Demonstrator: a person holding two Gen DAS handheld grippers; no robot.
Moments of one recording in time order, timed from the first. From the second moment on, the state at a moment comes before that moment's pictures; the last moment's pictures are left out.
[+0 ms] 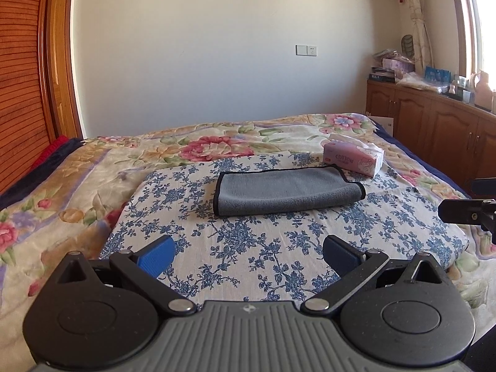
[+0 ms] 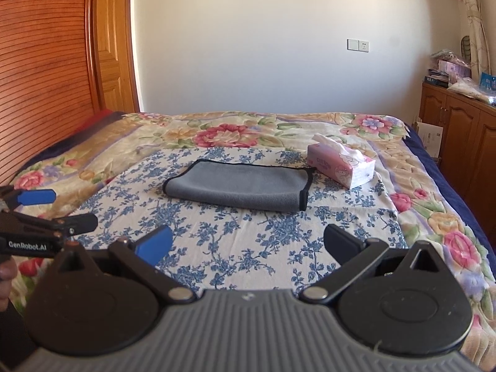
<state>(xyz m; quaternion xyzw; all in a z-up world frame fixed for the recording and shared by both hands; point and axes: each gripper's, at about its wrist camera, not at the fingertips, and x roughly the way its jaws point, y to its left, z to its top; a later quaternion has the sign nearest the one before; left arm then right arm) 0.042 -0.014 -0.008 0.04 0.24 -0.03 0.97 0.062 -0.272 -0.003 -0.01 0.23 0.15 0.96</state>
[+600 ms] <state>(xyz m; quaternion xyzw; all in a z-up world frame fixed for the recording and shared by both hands) 0.035 -0.013 -0.018 0.04 0.20 -0.03 0.98 0.056 -0.275 -0.007 0.00 0.19 0.13 0.97</state>
